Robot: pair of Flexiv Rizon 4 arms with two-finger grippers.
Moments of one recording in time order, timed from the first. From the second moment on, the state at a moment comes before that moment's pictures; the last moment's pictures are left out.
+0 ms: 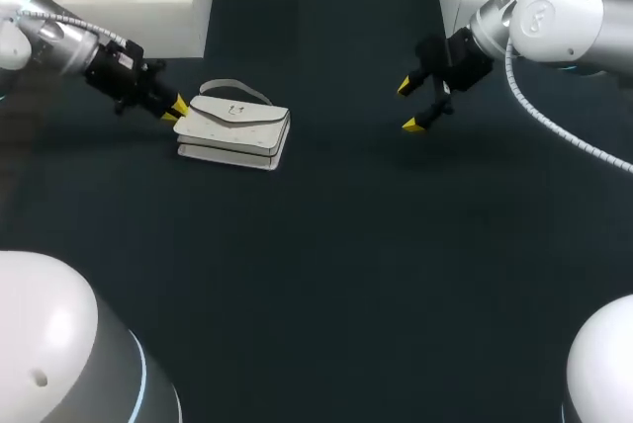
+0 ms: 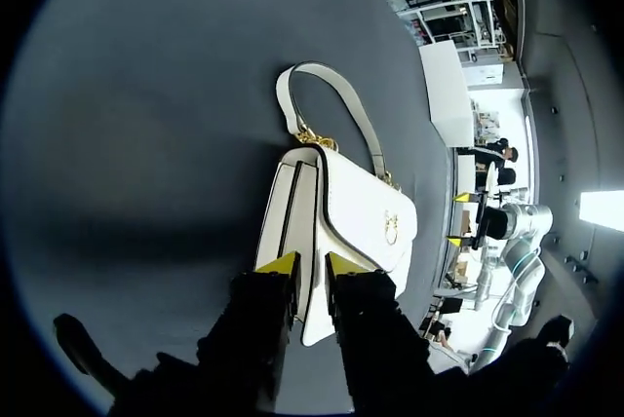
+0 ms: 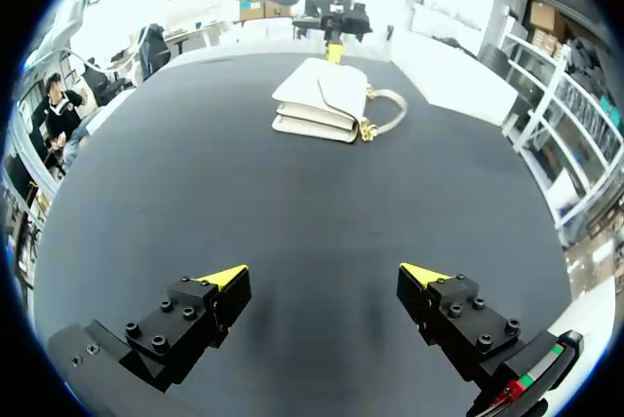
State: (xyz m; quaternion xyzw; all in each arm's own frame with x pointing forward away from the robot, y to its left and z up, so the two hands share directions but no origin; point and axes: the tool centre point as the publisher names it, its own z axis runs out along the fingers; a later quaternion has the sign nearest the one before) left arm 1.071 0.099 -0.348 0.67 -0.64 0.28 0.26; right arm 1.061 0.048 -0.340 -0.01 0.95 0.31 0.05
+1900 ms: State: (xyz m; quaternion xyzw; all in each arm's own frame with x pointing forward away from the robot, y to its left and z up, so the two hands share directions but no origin) left arm 1.055 -0.047 -0.354 0.66 -0.59 0.36 0.29; right arm 1.061 0.048 -0.340 -0.01 0.95 0.31 0.05
